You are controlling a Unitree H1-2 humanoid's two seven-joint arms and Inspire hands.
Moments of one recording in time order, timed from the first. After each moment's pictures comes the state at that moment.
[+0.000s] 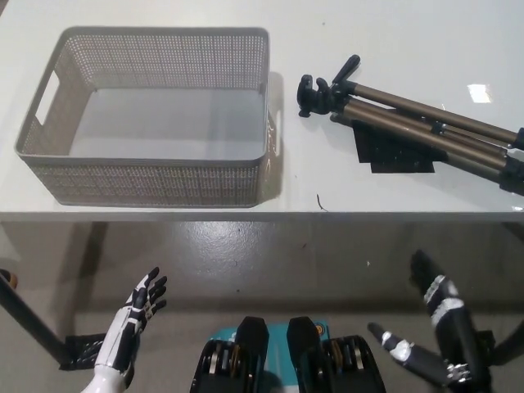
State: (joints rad) left_arm -0.05 0.14 0.00 0.32 -0.04 -0.28 -0.09; right_arm 0.10 -0.04 0.07 -0.14 0.02 -0.24 0.06
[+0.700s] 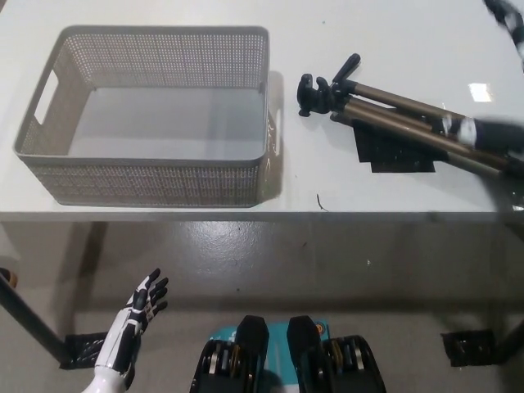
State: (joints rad) left_arm -0.05 0.14 0.00 0.33 -0.05 -0.28 -0.10; right_arm -0.63 -0.42 0.07 -0.20 -0.23 0.18 0.15
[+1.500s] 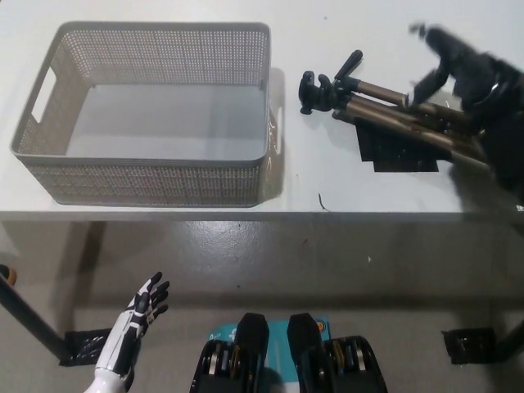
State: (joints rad) left_arm -0.05 0.15 -0.01 0.33 -0.03 -0.28 -0.11; right_arm -1.19 -0.29 0.43 1.08 -0.40 0.31 0.21
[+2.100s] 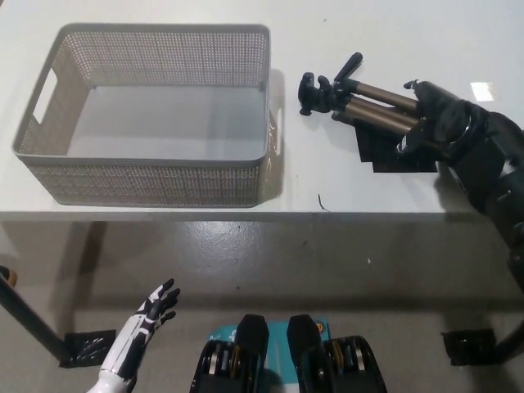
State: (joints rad) left_arm -0.05 0.19 -0.05 0.33 -0.01 -0.28 -0.15; right_arm -1.20 -0.22 0.45 1.37 -0.42 0.20 0.11
